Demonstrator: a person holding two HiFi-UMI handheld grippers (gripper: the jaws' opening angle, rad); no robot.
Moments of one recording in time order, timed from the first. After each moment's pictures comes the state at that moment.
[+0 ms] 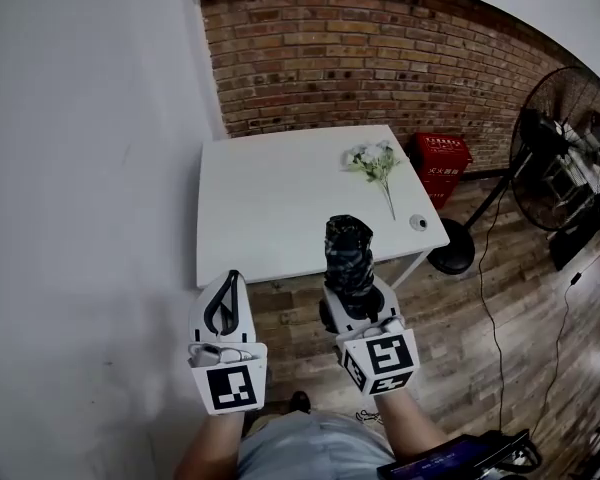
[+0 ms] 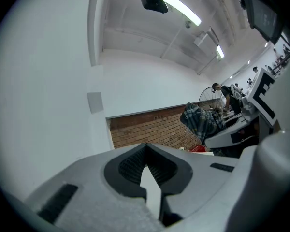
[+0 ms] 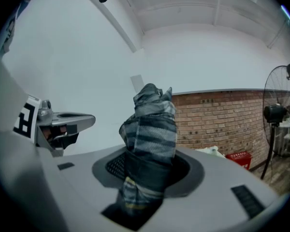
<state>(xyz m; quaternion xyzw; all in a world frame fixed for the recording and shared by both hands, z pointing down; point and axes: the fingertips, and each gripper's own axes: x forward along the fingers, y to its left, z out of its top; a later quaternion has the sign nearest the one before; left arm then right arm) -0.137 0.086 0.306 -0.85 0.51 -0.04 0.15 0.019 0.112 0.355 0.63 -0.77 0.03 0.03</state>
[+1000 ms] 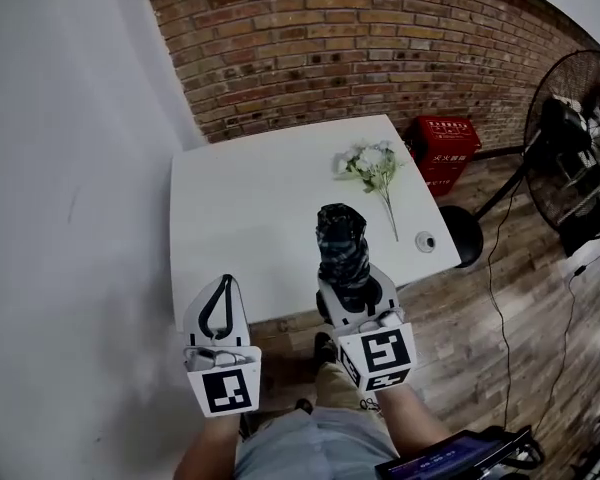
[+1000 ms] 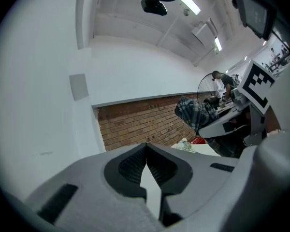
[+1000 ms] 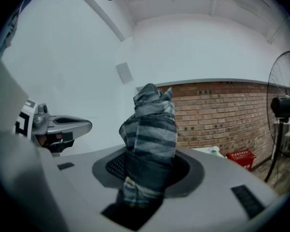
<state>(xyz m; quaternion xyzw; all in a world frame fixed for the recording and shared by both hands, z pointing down) -0.056 -0.060 0.358 -0.86 0.49 -0.08 0.14 0.101 -0.036 0.389 0.64 -0.76 0.04 0.04</state>
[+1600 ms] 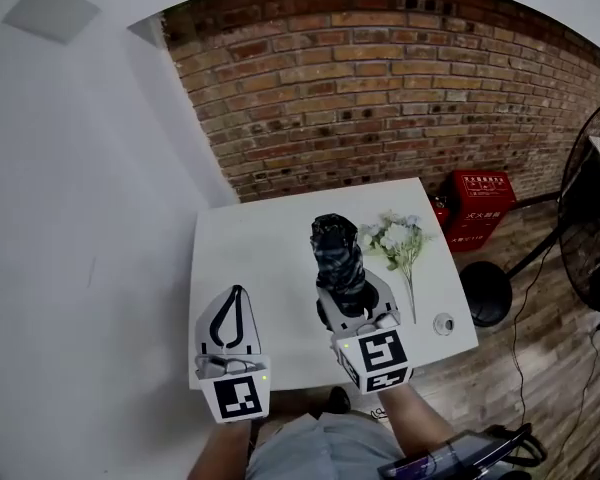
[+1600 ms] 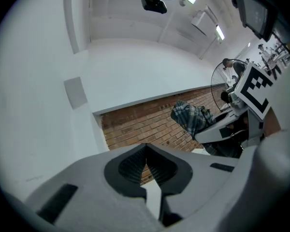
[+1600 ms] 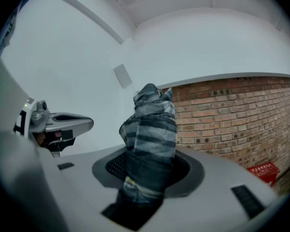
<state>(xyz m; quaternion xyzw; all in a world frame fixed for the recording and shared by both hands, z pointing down) -0.001 -0.181 0.306 -0.82 0.54 -0.08 0.18 0.142 -0.187 0.350 0.58 -0.81 0.02 0.02</state>
